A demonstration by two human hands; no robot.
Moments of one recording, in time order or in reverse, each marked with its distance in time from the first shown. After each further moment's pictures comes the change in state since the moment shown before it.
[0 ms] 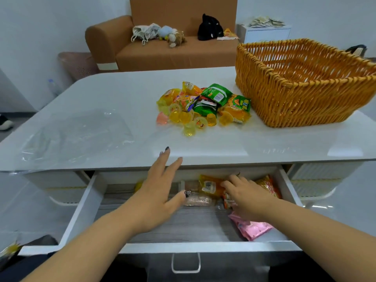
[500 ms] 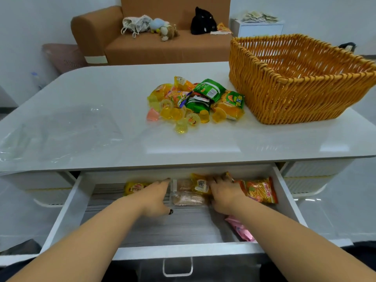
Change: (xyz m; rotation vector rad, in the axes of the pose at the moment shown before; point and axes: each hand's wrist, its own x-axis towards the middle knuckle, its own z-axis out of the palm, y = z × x) left_hand 0.057 -0.040 0.035 0.183 -0.399 -0.284; right_hand 0.052 -0.010 0.037 0.068 -0.146 0.269
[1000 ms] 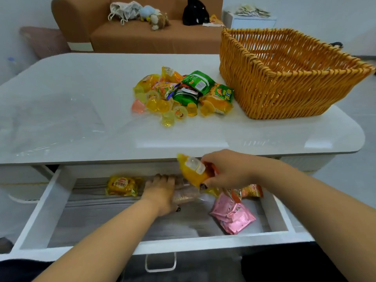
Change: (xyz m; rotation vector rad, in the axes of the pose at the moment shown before) left_hand 0.060 0.031 0.054 0.326 0.224 -0.016; right_hand -0.065 0.022 -0.123 0.257 -0.056 -0.257
